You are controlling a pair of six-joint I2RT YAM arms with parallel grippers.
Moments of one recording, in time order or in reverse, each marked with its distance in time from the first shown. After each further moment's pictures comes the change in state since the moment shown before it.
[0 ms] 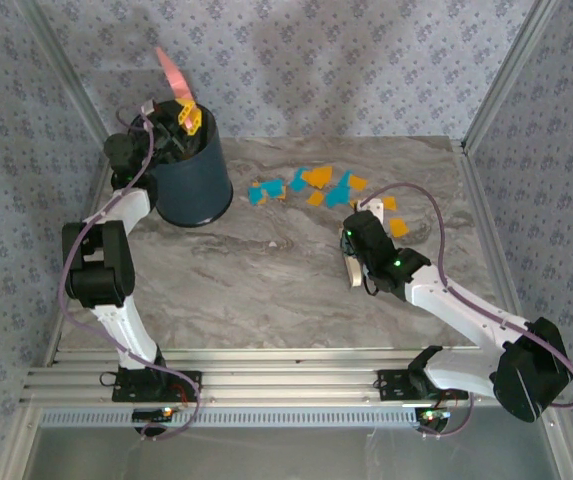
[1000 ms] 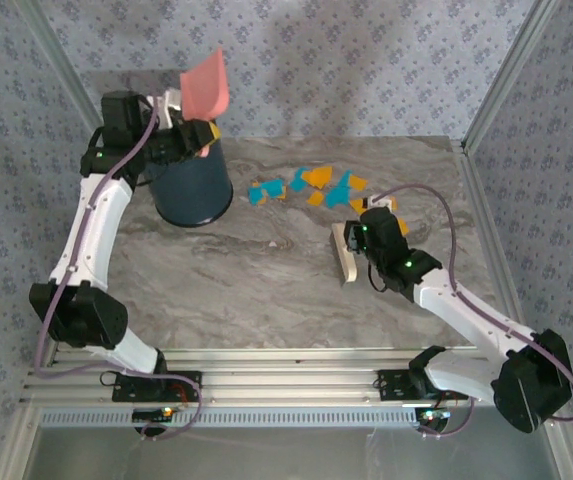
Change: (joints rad) left arm -0.140 -0.312 0.393 -1.722 -0.048 1.555; right arm -0.113 -0.051 -0.048 0.113 -0.214 0.019
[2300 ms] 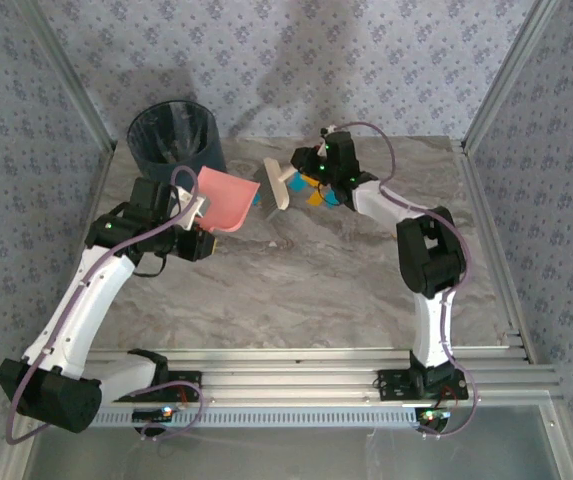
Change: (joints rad) left arm -0.197 -0.421 -0.505 -0.390 -0.466 0.526; right arm -0.132 0.945 0.804 0.342 -0.492 0.290
